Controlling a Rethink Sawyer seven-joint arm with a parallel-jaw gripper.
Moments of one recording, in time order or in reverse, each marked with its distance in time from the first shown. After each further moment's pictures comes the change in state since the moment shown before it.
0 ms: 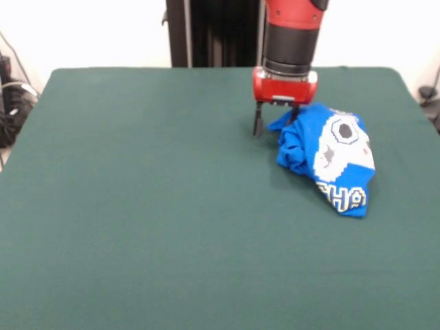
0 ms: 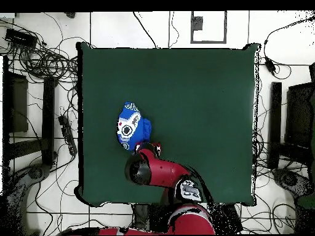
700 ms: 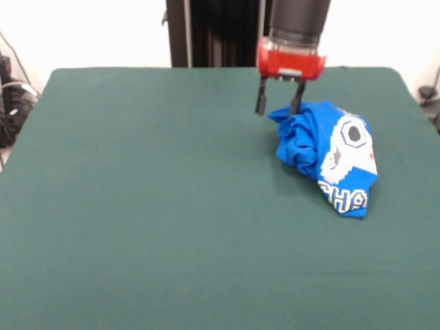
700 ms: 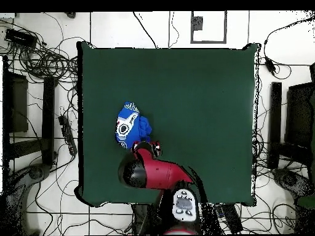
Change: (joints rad) arm 0.078 -0.122 -0.075 0.004 -0.001 0.105 0.000
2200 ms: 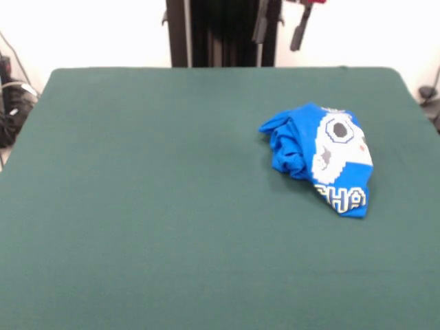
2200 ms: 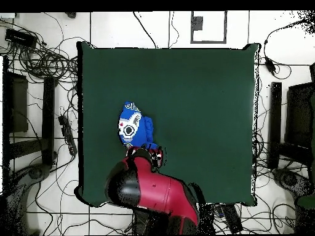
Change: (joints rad) arm 0.117 -0.230 -0.152 0.038 0.067 0.200 0.000
